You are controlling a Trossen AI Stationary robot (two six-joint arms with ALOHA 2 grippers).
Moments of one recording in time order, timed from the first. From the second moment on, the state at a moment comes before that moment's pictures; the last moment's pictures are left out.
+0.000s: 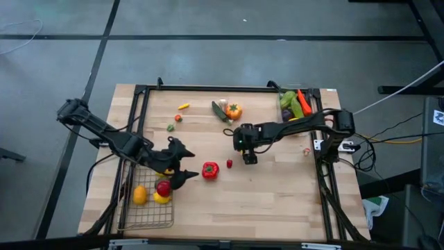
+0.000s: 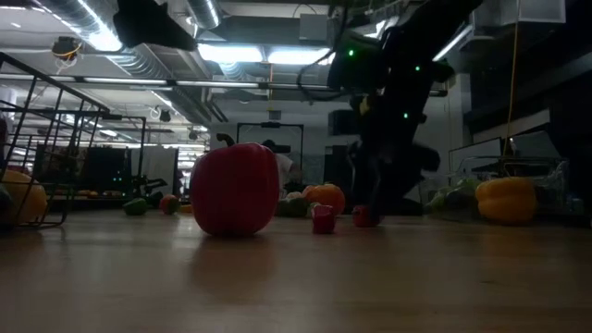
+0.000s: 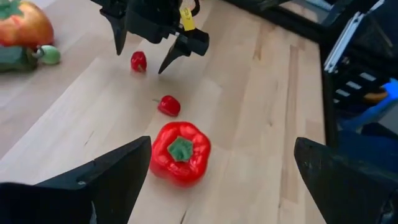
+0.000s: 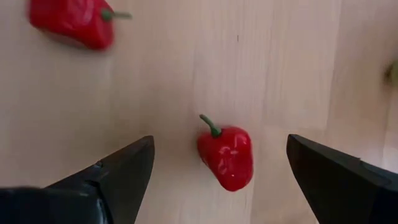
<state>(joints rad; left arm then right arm) -0.46 1.18 0.90 -0.41 -0.45 -0.70 -0.05 1.81 1.09 -0.46 0.08 -0.21</state>
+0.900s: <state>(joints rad) -0.46 1.23 0.90 -0.41 -0.45 -0.76 -0.11 1.81 1.08 -0.49 0.00 -0.22</state>
